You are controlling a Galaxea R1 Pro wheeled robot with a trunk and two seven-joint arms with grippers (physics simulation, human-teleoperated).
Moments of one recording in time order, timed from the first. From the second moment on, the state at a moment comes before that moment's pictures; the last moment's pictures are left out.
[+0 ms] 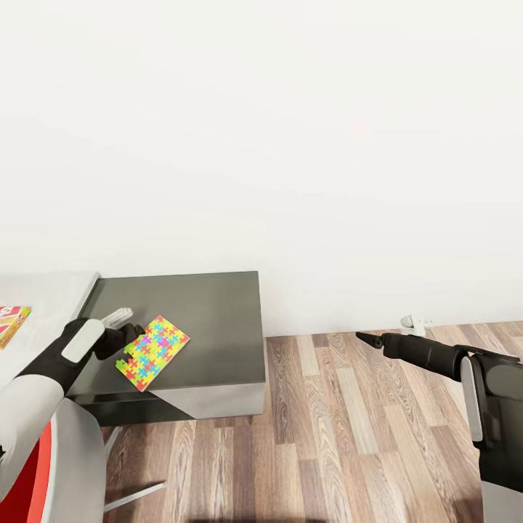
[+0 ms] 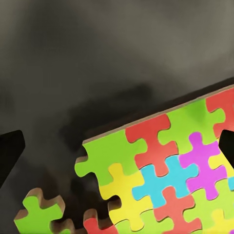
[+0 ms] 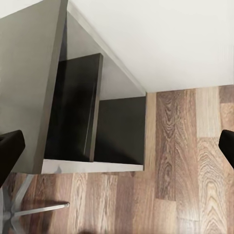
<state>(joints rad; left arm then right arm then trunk) -0.96 0.35 -0.18 -0.62 1.02 0.65 0.41 -0.51 -0.14 -0.35 -1.61 0.07 1.04 0.82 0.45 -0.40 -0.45</state>
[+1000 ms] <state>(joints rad) -0.95 0.35 -0.18 -0.62 1.01 0.64 0.41 -0.51 -0.14 -0.35 -1.61 0.07 1.04 0.82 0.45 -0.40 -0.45</state>
